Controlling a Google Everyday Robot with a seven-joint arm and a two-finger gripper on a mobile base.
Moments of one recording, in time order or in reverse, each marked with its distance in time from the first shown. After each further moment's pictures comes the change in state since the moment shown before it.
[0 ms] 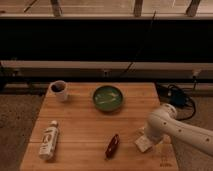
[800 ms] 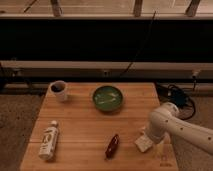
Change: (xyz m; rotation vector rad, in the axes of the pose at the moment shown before) arm 0.000 0.004 -0.008 0.002 -0.044 -0.025
